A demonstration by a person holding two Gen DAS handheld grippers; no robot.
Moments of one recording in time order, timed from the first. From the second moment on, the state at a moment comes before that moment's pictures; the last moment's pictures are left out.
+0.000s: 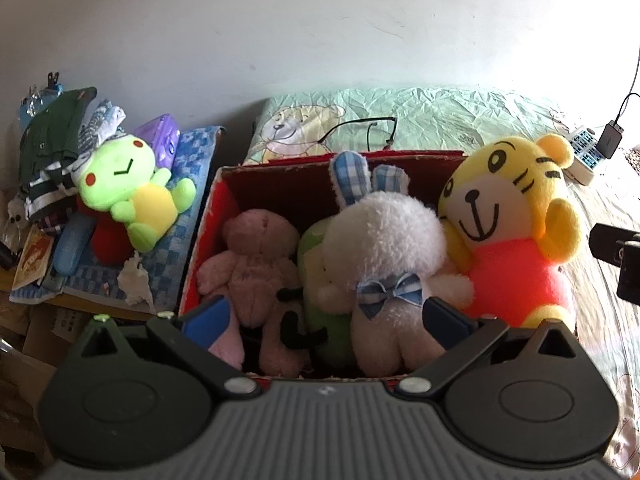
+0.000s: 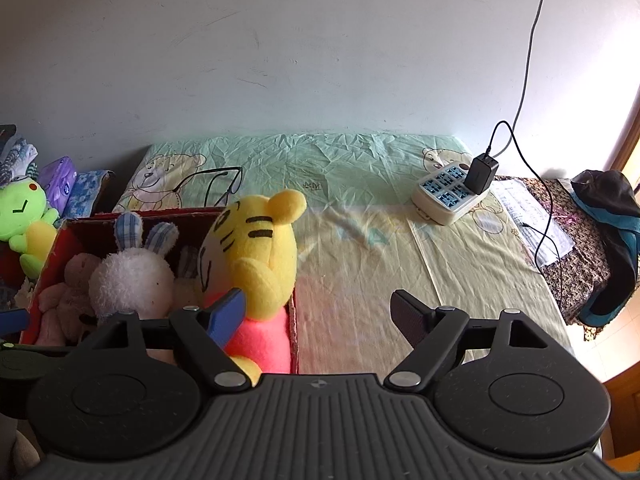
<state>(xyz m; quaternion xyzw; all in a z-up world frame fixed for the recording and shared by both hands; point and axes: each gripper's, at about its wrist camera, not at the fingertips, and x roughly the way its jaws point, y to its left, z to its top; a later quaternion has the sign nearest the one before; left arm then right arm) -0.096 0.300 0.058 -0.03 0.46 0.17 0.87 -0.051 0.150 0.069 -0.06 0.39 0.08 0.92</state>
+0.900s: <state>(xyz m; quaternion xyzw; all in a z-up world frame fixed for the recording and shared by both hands) -0.088 0.283 0.048 -0.05 0.48 0.16 0.86 -0.041 0.136 0.064 -0.08 0.39 0.09 0.91</state>
